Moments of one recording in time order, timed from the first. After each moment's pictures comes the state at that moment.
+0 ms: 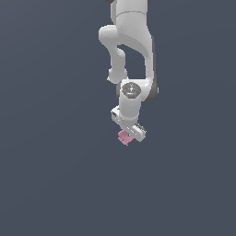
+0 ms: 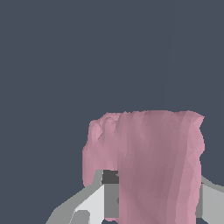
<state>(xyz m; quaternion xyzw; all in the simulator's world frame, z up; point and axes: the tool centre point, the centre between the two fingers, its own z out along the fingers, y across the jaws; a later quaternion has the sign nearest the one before) -0.039 0.048 0.052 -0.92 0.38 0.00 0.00</state>
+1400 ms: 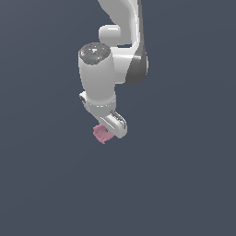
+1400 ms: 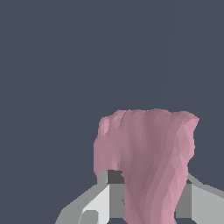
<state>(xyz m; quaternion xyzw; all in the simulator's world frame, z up) 0.028 -0.051 0.206 -0.92 0.39 0.00 0.00</state>
